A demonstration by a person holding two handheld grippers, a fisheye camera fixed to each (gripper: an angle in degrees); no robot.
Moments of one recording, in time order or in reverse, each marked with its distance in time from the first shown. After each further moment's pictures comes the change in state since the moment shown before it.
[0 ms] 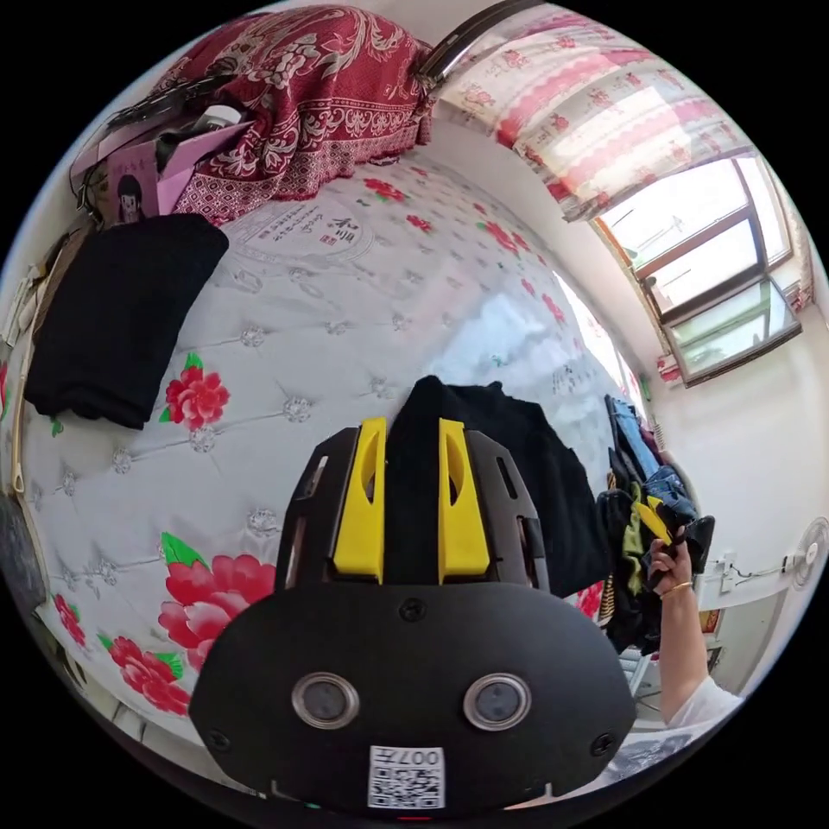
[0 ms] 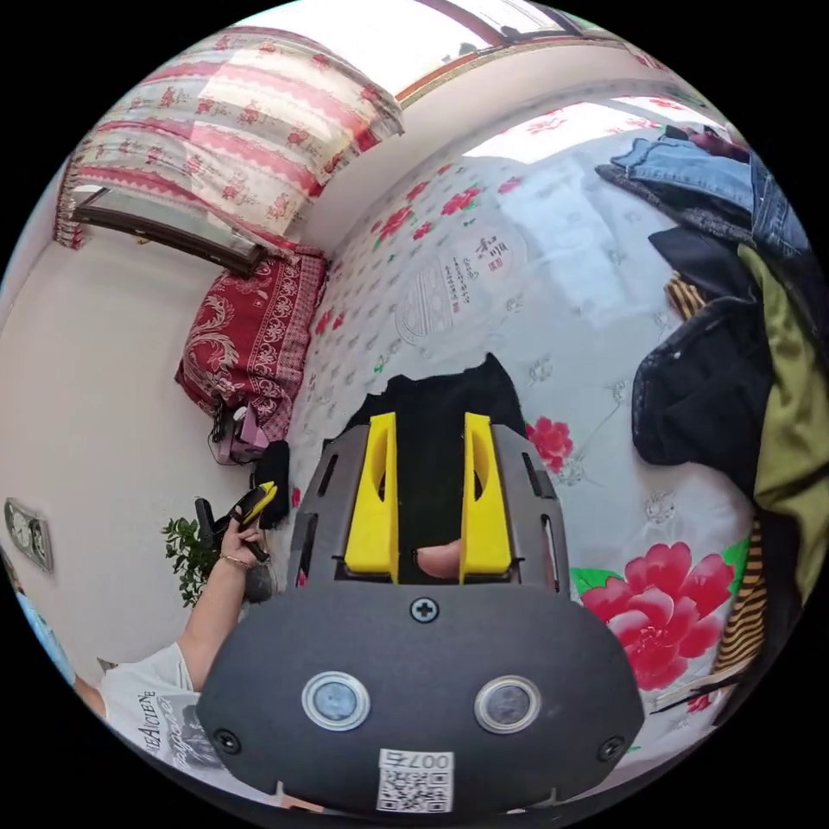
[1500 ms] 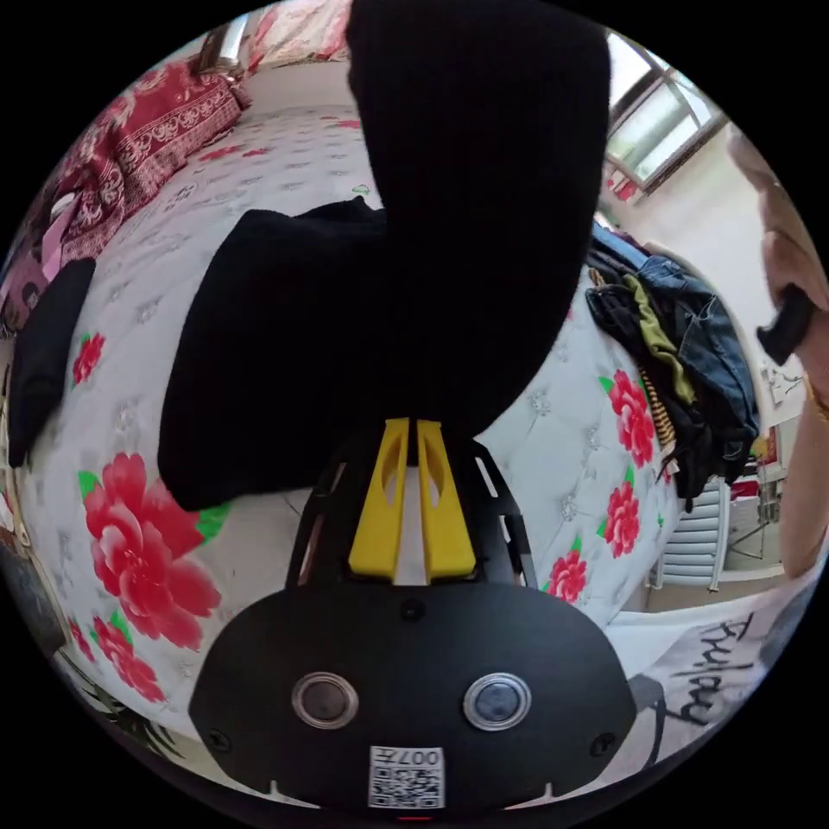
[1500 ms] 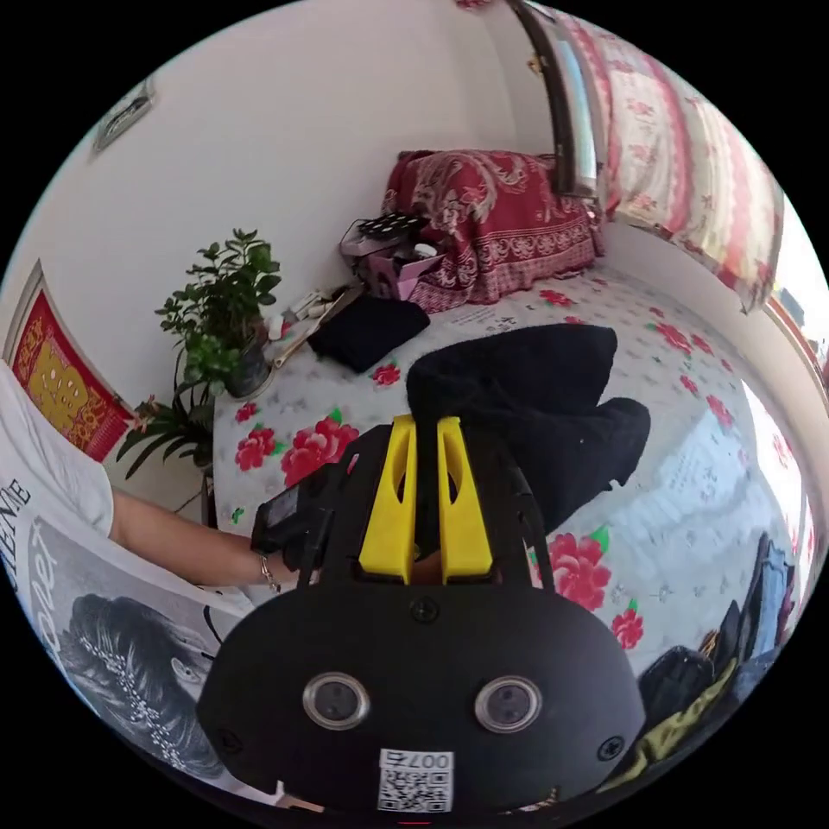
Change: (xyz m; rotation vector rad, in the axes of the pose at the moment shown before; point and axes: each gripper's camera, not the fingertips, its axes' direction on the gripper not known) left arm 0.145 0.201 0.035 -0.171 0.057 0.360; right arm -0.327 0.147 0.106 -0.254 0.003 -1.123
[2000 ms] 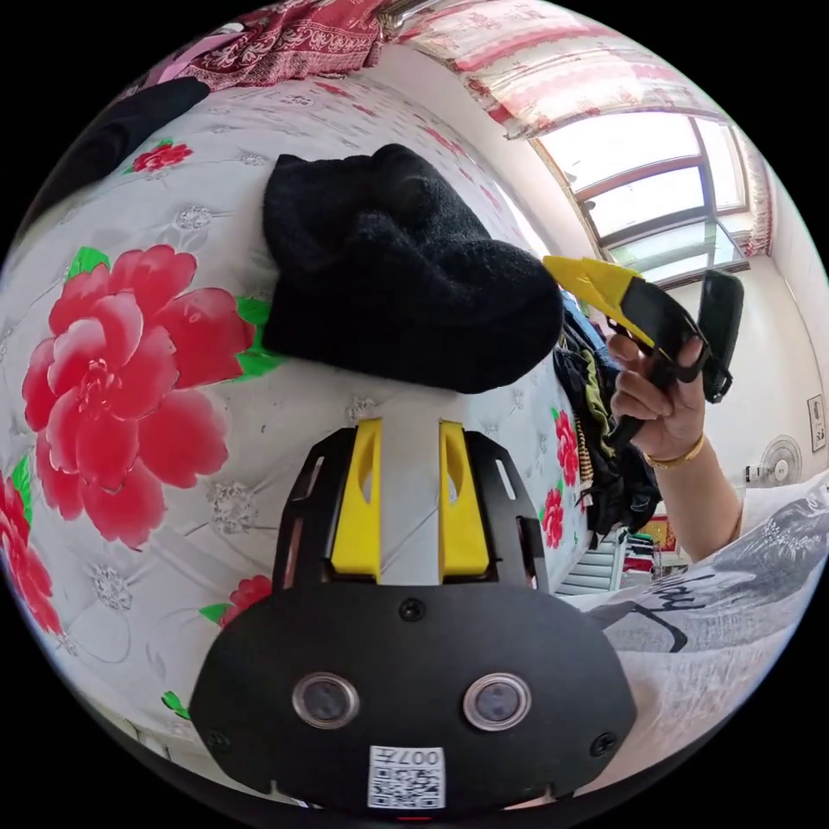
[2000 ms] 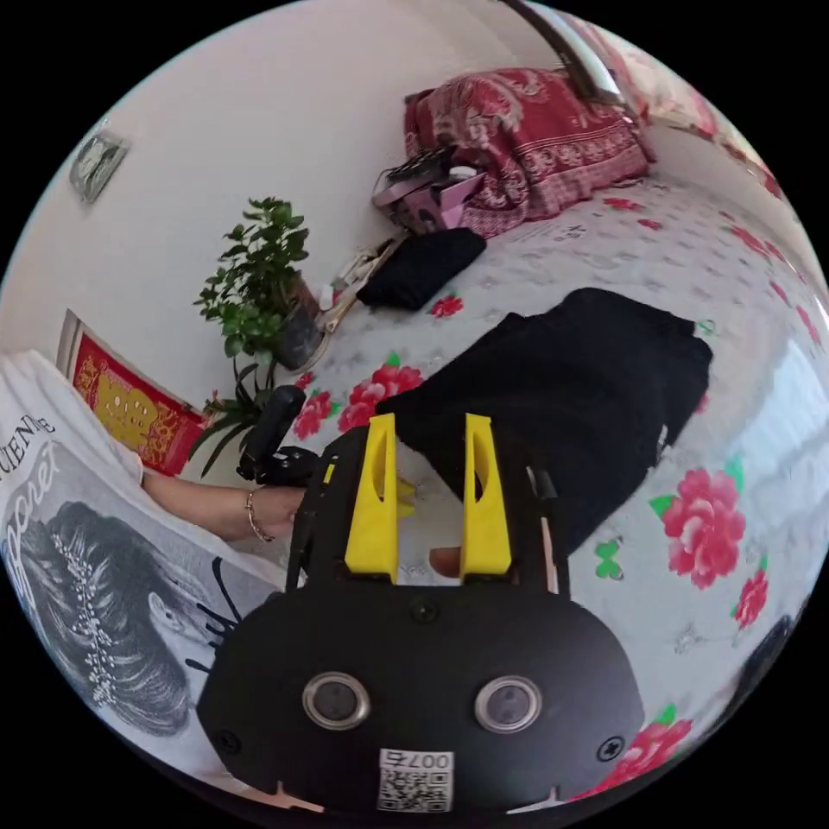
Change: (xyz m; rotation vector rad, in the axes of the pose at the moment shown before) left arm -0.081 0.063 -0.009 0.046 0.226 -0.271; right arm 0.061 0.082 0.047 0.007 -0.132 0.307
